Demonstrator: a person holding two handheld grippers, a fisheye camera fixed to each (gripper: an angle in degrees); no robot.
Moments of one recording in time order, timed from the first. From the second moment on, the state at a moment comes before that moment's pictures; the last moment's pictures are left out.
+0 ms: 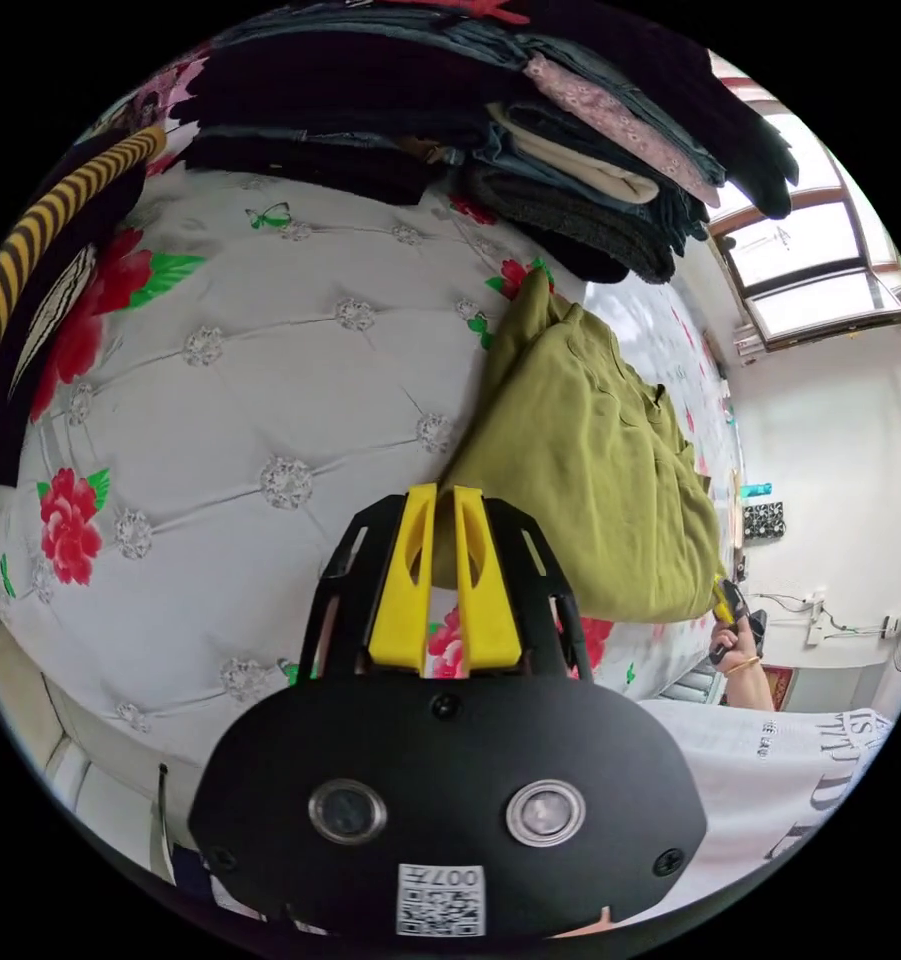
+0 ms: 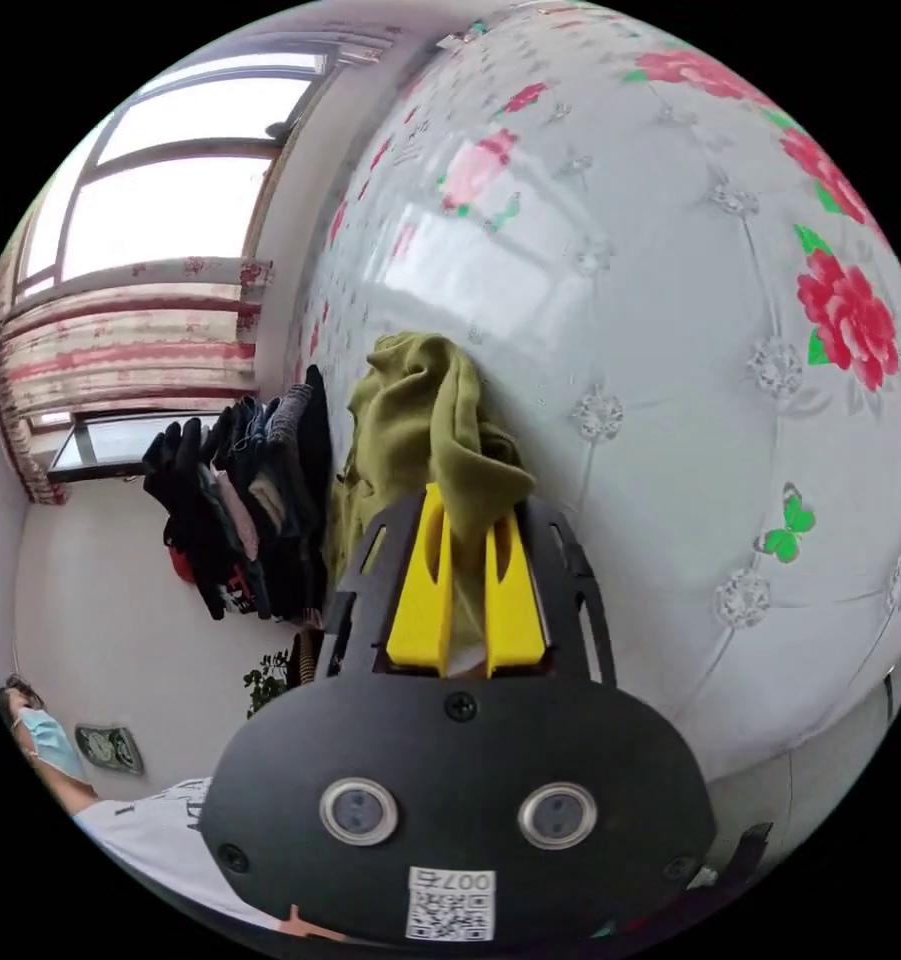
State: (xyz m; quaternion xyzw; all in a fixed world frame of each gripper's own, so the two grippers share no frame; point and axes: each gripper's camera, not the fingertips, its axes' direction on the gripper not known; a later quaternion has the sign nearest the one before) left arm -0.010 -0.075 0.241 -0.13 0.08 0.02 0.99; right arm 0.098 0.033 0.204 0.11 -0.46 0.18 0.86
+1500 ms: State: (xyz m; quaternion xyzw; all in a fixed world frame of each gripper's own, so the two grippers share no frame) left arm 0.085 -0.063 0.356 -0.26 0.23 0.17 0.92; right arm -0.194 -0.052 0.301 -0.05 -0.45 -0.12 0.88
